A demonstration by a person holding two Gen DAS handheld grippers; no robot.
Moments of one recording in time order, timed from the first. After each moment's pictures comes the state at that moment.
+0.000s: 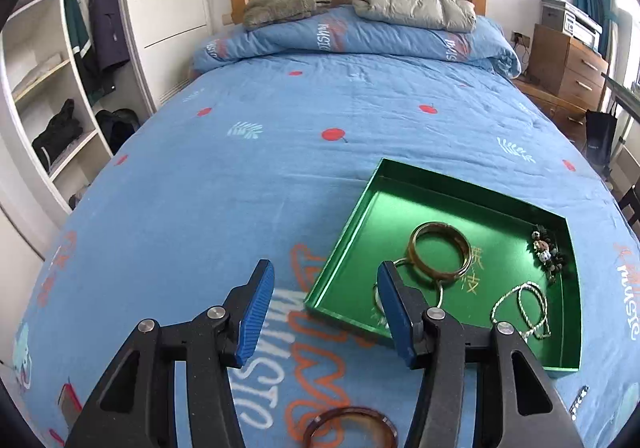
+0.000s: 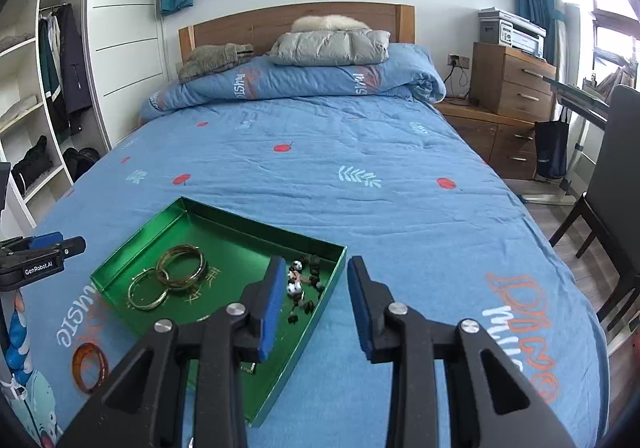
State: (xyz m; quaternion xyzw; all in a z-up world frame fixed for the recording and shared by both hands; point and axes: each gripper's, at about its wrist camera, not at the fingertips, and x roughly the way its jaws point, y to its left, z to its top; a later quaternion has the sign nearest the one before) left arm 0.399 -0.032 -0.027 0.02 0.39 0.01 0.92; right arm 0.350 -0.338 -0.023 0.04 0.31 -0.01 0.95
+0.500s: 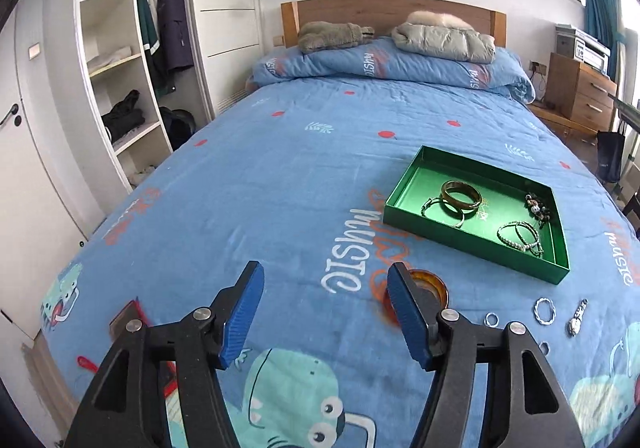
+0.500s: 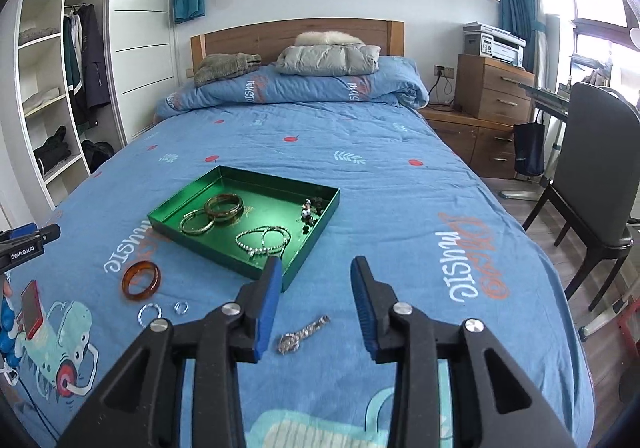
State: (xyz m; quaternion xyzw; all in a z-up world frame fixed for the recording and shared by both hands) left arm 0.210 0.023 0.000 0.02 0.34 0.07 0.94; right arm 0.176 -0.312 -0.003 0.03 0.30 -0.01 0.95
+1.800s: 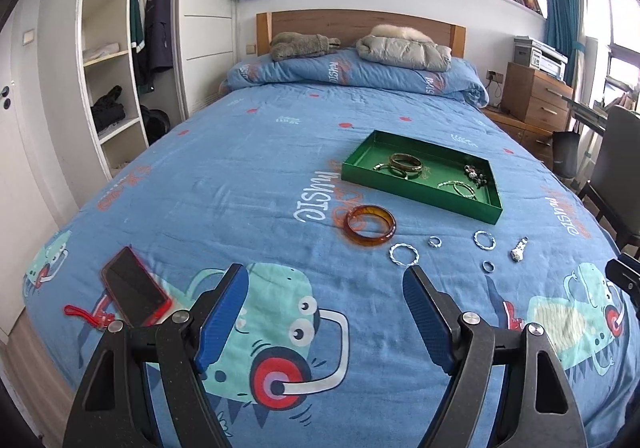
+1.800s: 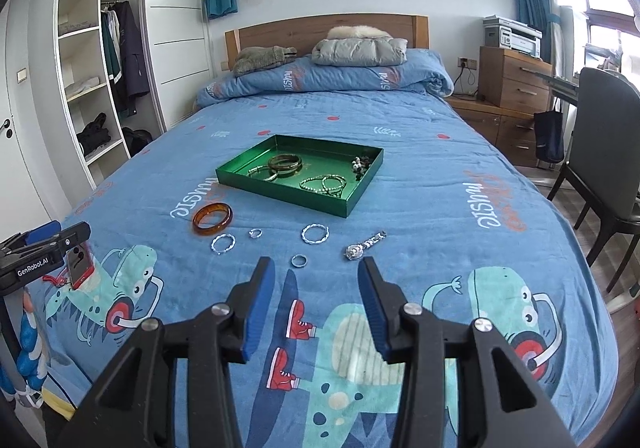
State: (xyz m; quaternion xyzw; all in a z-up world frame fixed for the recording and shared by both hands) left arm 0.092 0.018 -0.022 -0.01 0.32 -0.01 0.95; right arm 0.082 -0.268 -0.035 0.04 0.31 0.04 0.95
